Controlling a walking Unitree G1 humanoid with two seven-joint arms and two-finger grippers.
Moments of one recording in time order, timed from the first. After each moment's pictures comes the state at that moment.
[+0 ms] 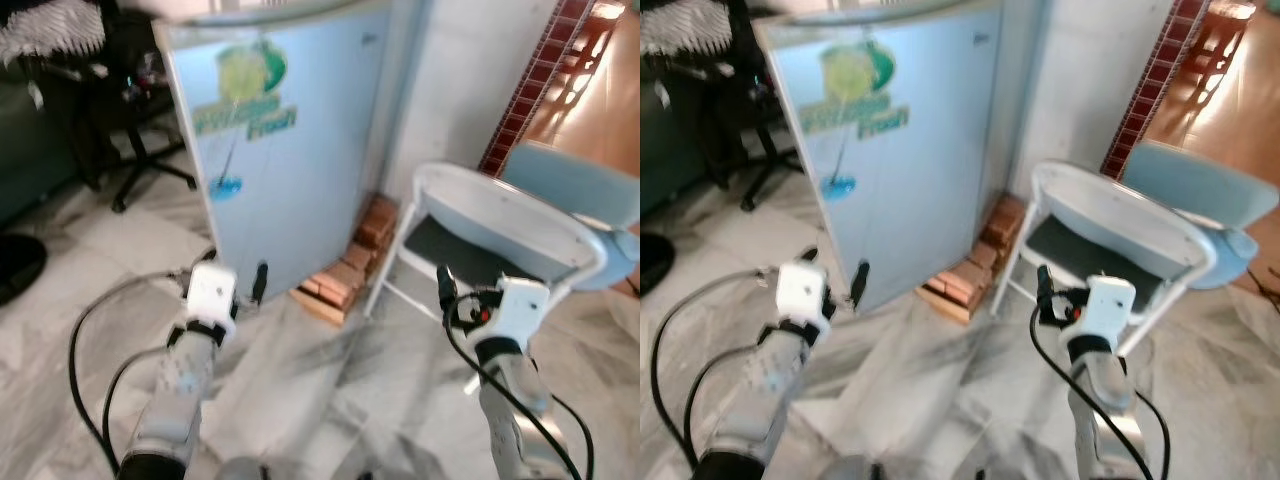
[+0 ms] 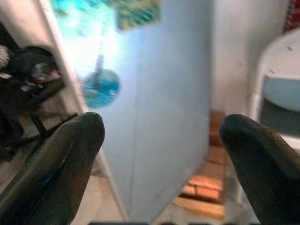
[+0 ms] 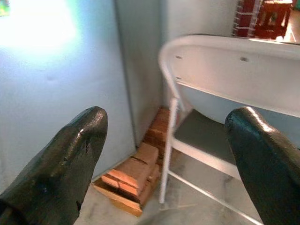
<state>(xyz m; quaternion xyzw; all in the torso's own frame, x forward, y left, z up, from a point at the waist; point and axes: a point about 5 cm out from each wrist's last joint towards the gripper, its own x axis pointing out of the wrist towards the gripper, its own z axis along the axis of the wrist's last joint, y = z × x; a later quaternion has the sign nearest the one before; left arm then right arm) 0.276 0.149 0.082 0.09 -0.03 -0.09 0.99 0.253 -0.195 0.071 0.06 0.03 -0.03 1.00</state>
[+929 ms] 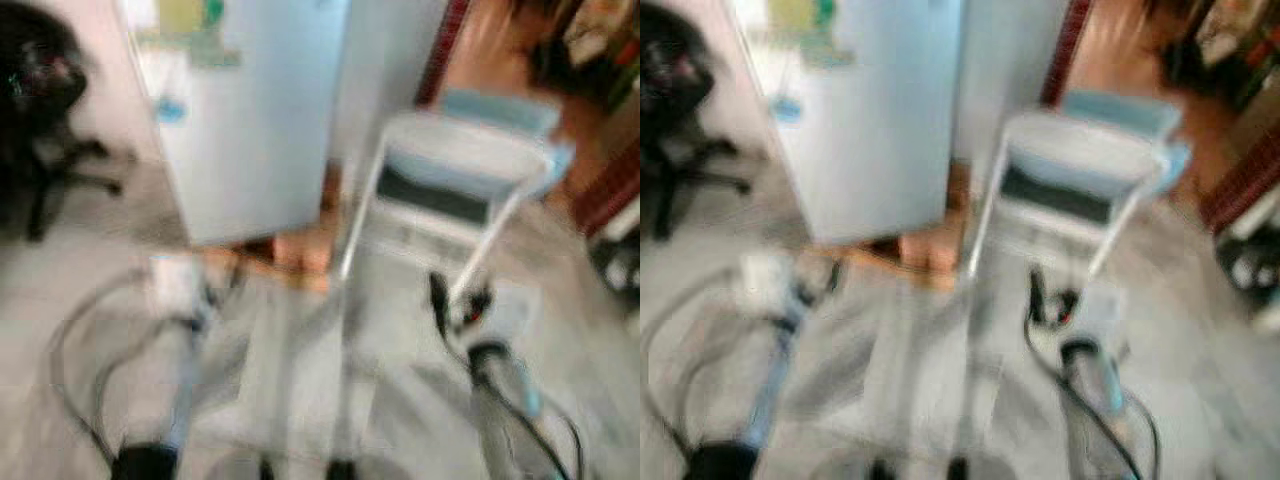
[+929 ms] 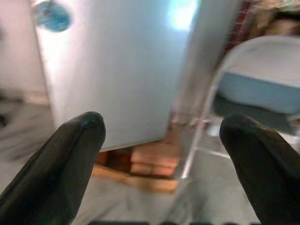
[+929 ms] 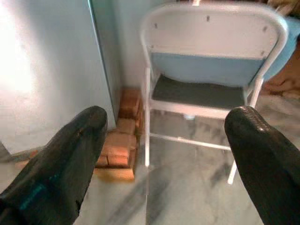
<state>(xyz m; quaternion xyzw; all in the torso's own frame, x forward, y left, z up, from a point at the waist) 0.274 0.164 0.070 -0.03 0.02 -0.07 1.00 0.246 -0.188 0.062 0.08 0.05 -0.03 1.00</state>
